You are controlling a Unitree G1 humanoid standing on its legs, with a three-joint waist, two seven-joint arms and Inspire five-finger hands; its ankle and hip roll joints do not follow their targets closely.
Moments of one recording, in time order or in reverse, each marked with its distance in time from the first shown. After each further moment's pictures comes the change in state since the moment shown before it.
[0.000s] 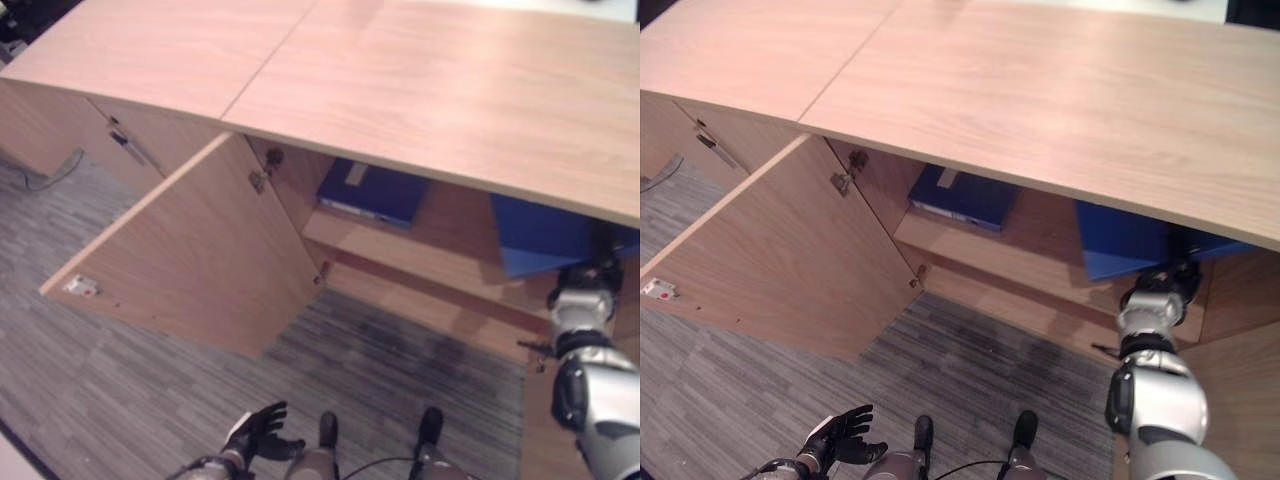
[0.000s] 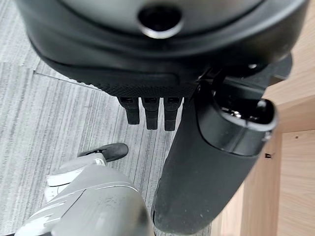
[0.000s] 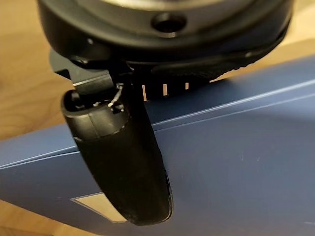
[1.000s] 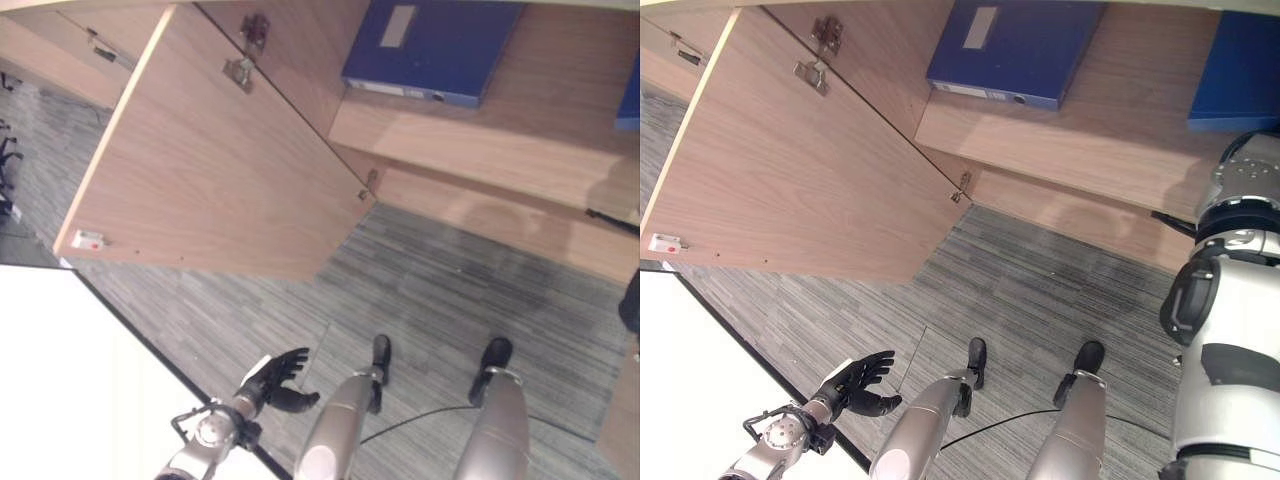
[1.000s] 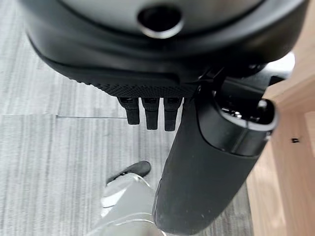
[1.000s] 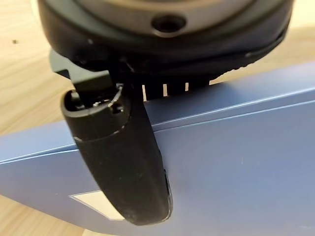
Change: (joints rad) left arm -0.097 0.156 -0.172 -0.253 -0.043 -0.058 0.016; right arm -0.450 -0.115 0.158 0.070 0.114 -0.132 -0.192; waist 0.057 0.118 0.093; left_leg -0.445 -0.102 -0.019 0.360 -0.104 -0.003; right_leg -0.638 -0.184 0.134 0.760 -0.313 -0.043
